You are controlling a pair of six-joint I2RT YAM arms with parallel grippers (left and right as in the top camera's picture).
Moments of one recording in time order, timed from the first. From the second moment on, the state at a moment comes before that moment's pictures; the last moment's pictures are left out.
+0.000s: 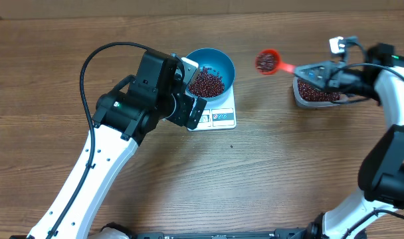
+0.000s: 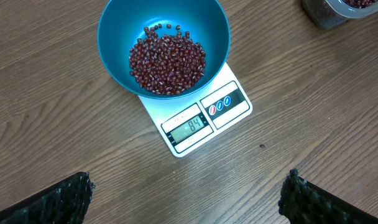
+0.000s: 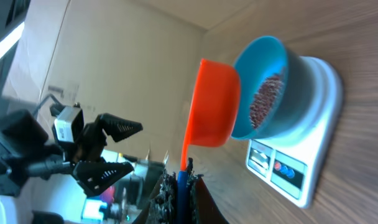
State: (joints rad) left arm -0.44 1.42 1.44 -0.97 0.09 0.01; right arm -0.28 1.91 1.53 -1.14 -1.43 -0.37
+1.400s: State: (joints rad) left arm -0.44 1.42 1.44 -0.97 0.09 0.01; right arm 0.31 1.82 1.71 -0.83 -0.52 0.13
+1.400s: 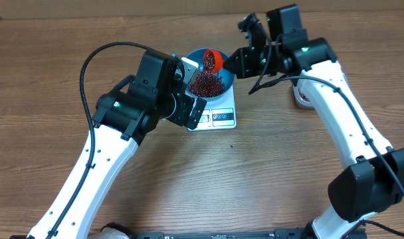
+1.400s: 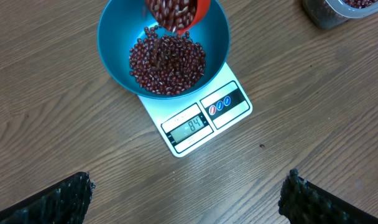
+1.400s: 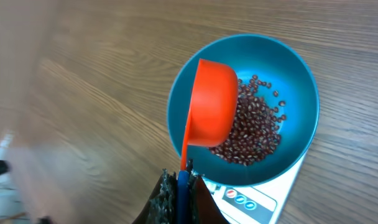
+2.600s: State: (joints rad) left arm -0.44 1.42 1.44 -0.97 0.09 0.01; right arm 0.36 1.82 1.71 -0.88 -0.32 0.07
